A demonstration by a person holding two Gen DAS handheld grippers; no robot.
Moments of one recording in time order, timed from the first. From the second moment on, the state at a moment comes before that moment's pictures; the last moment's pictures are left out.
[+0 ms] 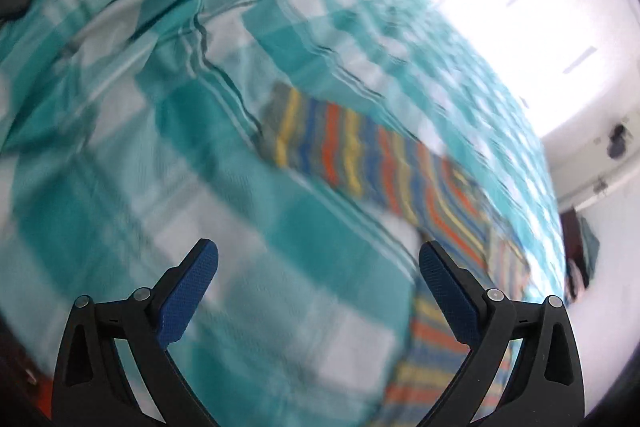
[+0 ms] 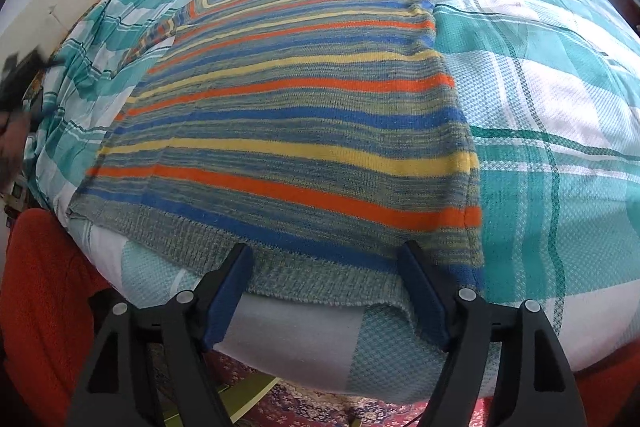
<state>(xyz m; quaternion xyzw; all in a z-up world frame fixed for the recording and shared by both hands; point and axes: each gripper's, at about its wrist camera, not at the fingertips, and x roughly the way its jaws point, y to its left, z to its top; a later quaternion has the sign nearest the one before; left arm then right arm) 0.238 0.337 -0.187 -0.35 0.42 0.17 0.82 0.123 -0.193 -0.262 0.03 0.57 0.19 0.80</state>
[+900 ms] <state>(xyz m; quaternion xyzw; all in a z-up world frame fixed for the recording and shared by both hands) 0.428 0.029 -0.122 0.02 0.36 -0.02 0.93 0.122 -0.182 -0.264 0.00 0.56 0.20 0.80</state>
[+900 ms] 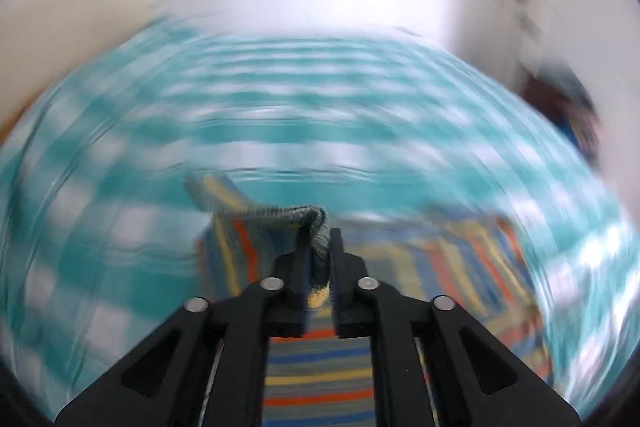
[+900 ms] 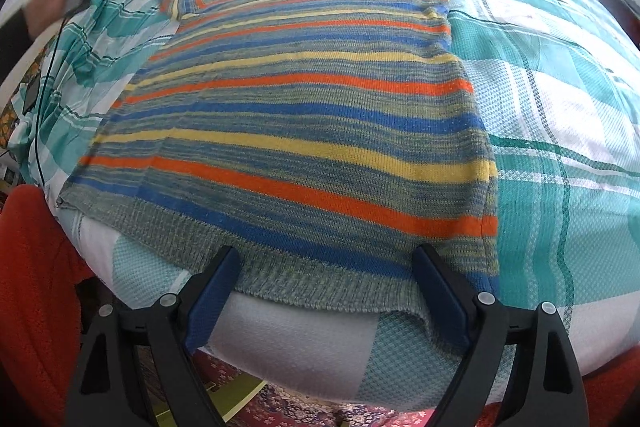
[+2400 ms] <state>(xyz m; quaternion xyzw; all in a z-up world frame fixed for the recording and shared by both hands) 0.219 0.039 -0.288 -0.04 0.42 -0.01 0.91 0.496 -0.094 -0.244 0.14 0.48 0.22 0.84</state>
